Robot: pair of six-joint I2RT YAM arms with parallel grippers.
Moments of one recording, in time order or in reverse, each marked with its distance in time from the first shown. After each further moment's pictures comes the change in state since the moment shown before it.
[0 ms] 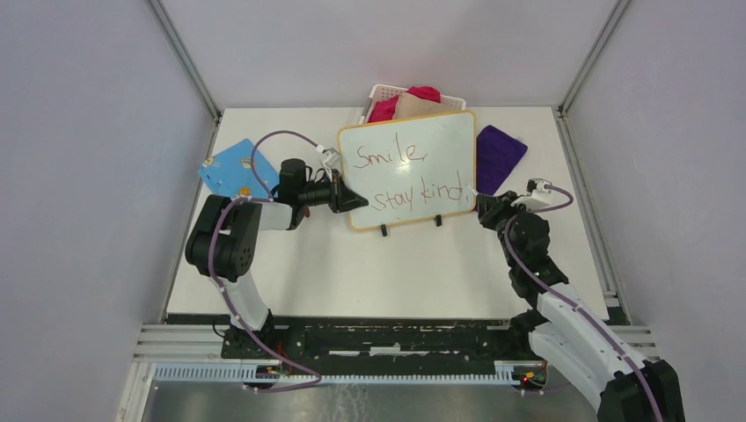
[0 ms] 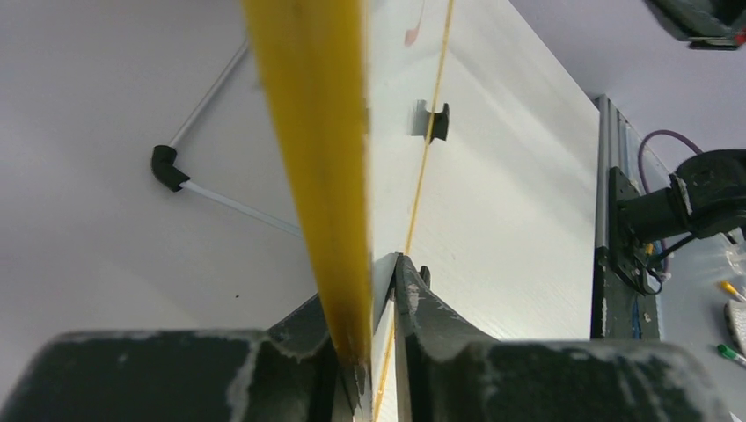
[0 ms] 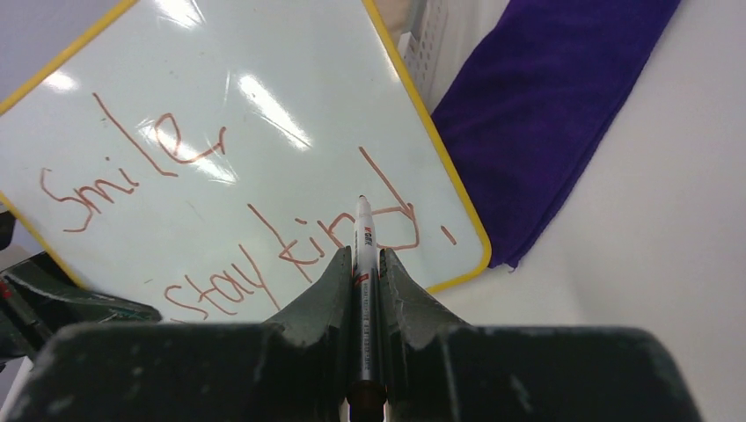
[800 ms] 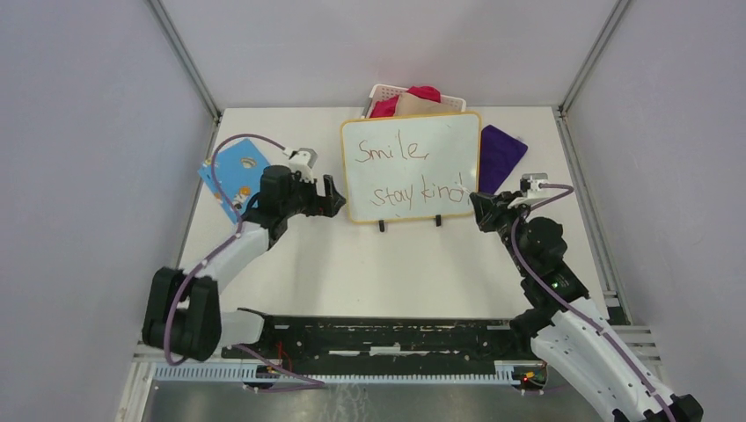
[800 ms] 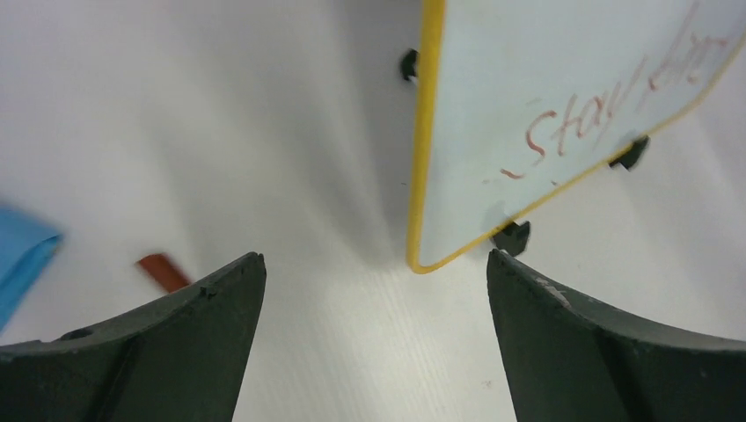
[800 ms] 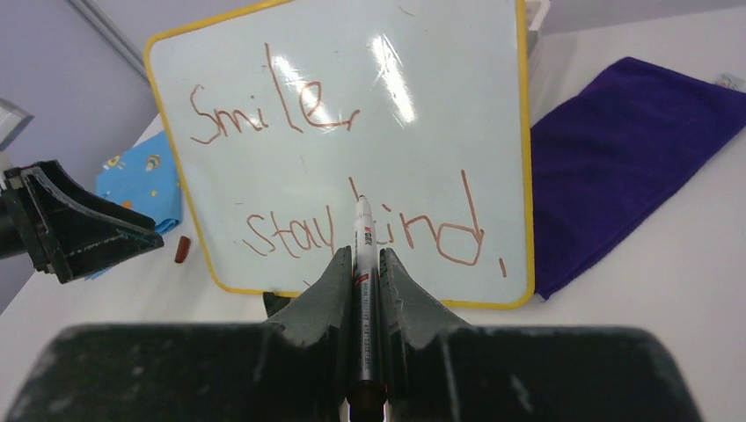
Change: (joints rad) left arm -0.016 -0.452 -0.092 -0.506 -0.591 0.082; right arm 0.108 -0.213 0.143 -0.264 -0.106 -0.212
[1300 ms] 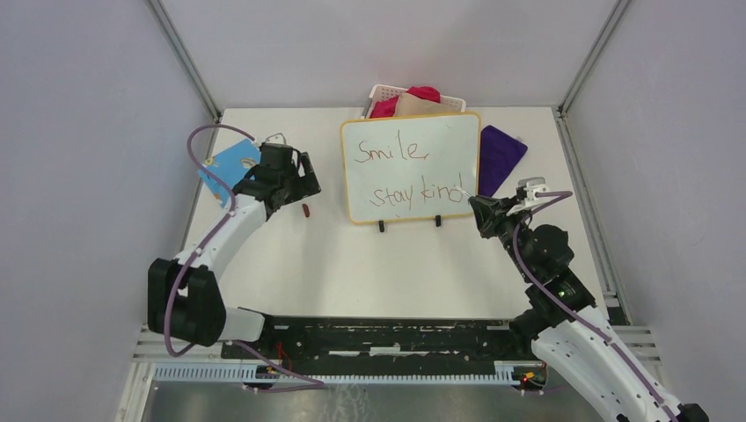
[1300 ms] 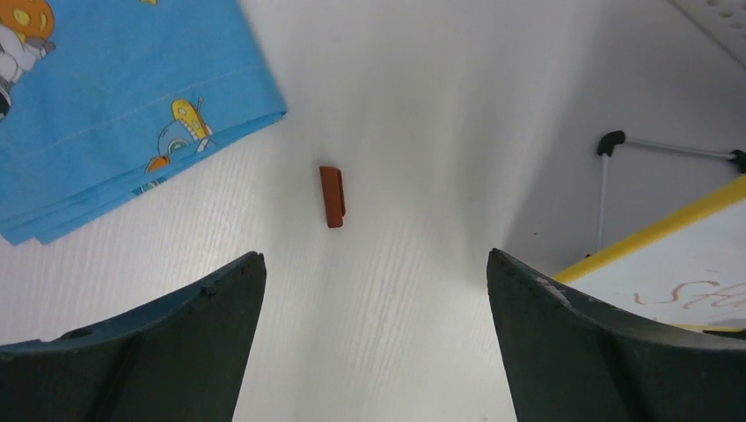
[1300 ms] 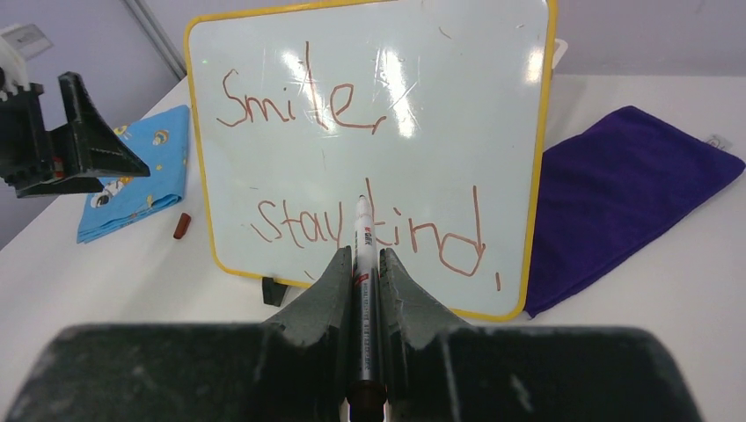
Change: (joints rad) left arm 0.013 -0.038 0.284 -0.533 -0.564 -0.310; right arm 0.057 -0.069 0.026 -0.048 -0.029 -0.126
